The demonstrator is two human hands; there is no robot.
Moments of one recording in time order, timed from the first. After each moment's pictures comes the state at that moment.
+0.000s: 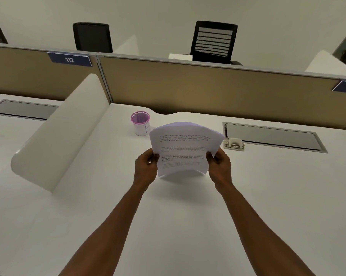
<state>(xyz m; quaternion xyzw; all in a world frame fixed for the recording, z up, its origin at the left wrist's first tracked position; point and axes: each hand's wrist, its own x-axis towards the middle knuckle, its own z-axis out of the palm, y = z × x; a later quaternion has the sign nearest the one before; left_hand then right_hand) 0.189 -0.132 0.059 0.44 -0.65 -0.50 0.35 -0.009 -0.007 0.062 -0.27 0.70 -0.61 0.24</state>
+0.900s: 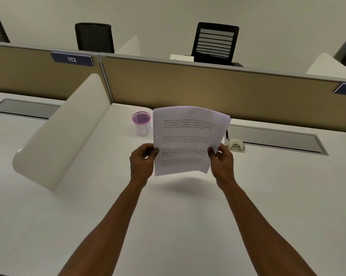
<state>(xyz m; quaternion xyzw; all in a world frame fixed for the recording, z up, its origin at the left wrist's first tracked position) 0.195 -0.147 0.064 0.43 -0.62 -0.51 0.42 -0.013 -0.014 0.077 -0.27 0.70 -0.63 0.22</state>
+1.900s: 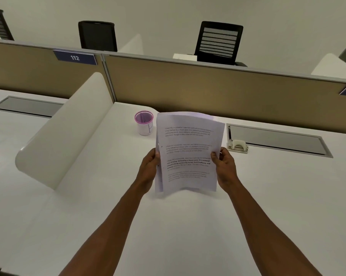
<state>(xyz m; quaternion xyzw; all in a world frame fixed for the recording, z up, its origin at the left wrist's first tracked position) 0.198 -0.133 0.060 0.38 -0.60 -0.64 0.30 -0.025 -0.012 0.063 -0.23 0.65 -0.63 0.35</state>
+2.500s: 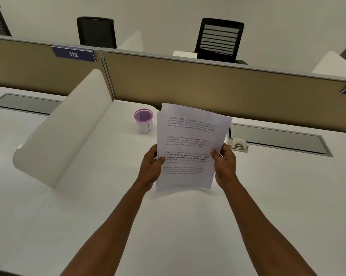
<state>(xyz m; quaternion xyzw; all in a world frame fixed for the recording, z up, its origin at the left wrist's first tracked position) 0.190 -0.131 0.064 0.37 -0.61 -0.63 0.32 -0.018 -0.024 0.069 -0.20 0.66 -0.66 0.30</state>
